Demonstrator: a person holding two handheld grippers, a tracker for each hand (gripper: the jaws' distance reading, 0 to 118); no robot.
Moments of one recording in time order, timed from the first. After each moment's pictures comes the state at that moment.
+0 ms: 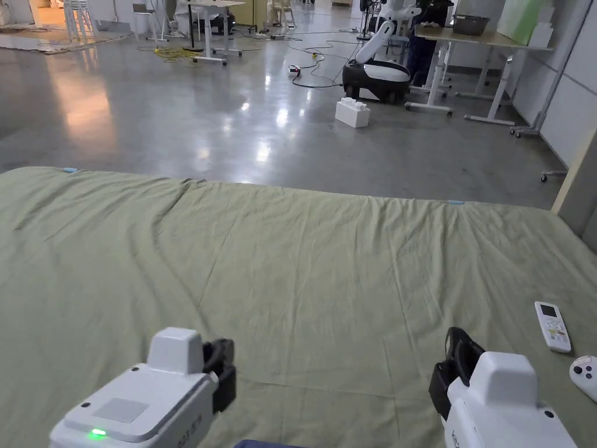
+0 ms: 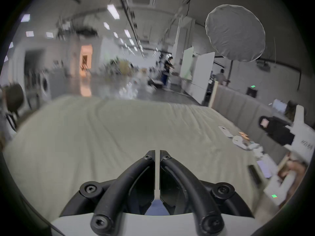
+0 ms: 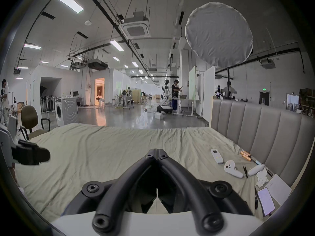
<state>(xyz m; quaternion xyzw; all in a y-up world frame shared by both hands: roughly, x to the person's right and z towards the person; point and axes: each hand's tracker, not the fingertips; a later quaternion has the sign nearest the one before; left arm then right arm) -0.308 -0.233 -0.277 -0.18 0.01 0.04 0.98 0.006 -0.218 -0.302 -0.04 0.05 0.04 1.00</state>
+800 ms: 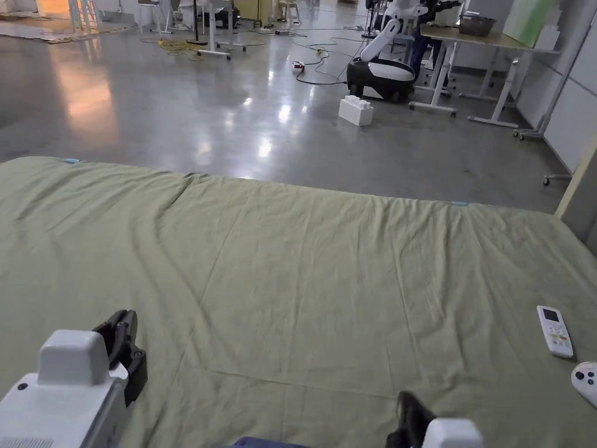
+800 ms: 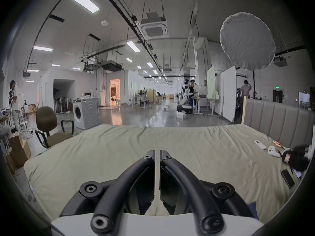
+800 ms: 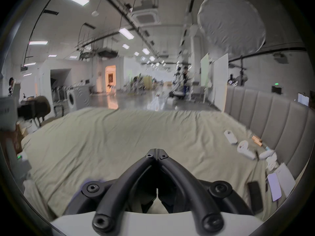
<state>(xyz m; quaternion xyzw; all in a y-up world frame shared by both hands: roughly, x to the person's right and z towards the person) -0.361 -0.242 -0.236 -0.09 0.13 0.00 0.99 -0.032 -0.275 -0.253 -0.16 0.13 0.05 0.98</state>
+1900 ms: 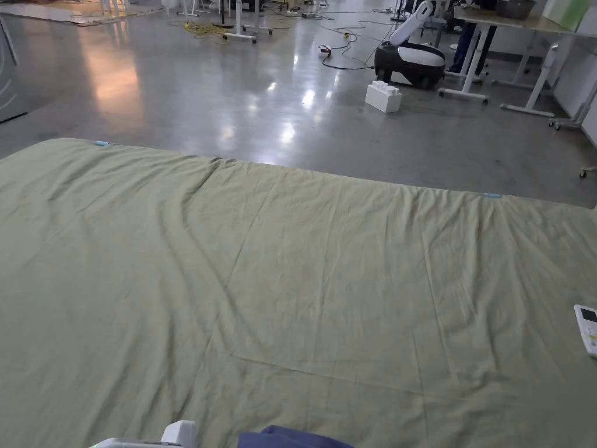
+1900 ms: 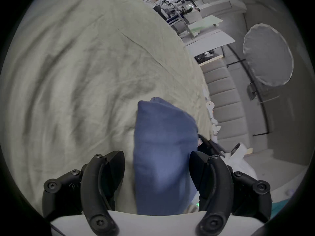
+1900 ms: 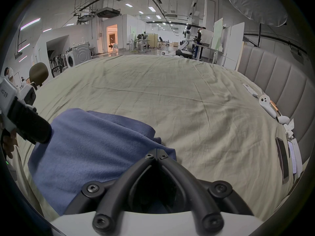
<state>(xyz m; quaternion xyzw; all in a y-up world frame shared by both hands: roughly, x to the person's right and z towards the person) -0.397 -0.425 -0.288 -0.47 -0.20 0.39 0.76 -0.068 -0.412 -0.278 -0.33 0.13 0.09 0.93</state>
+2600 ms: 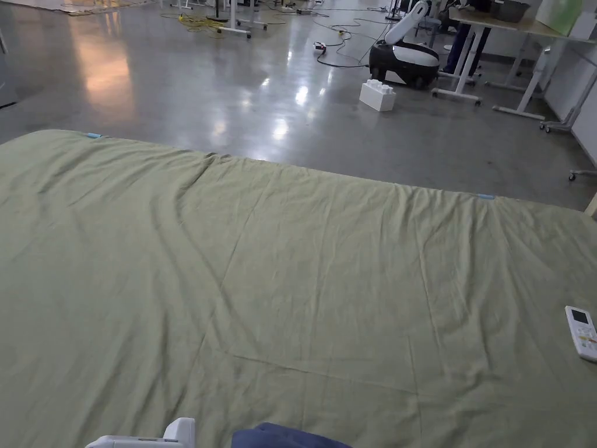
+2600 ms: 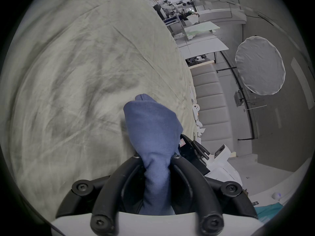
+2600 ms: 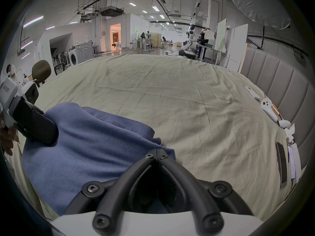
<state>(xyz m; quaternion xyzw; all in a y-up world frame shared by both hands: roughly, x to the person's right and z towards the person) -0.393 -0.413 -0.284 -0.46 -0.23 0.43 0.74 -0.068 -0.398 -0.277 -0.33 0.14 0.10 0.93</state>
